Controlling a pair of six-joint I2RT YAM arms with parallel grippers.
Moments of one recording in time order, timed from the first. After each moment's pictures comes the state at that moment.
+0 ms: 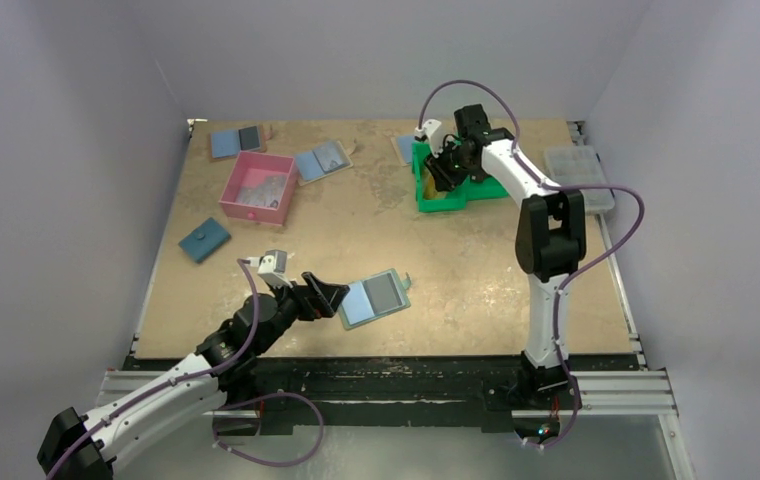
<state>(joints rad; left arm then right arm) -0.80 0.49 0.11 0.12 -0.23 -0.79 0.24 2.15 1.85 -0.72 -0.34 -0.60</state>
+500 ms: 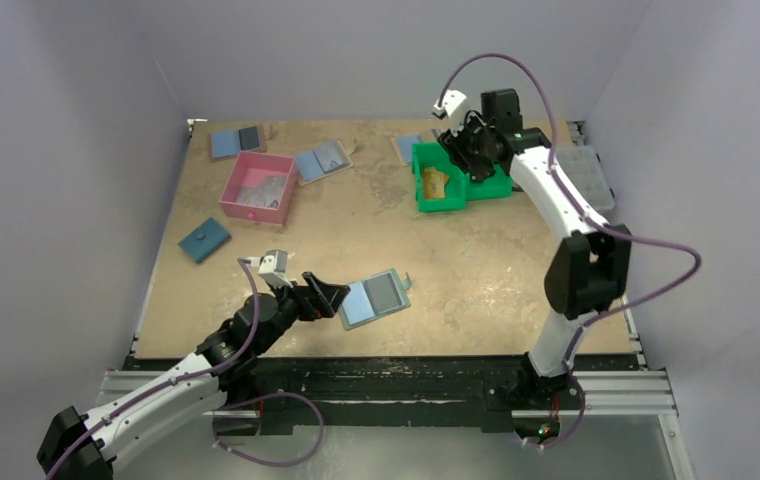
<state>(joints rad) -0.80 0.49 0.11 0.13 -0.22 -0.81 0.25 1.89 1.75 -0.59 -0.16 -0.58</state>
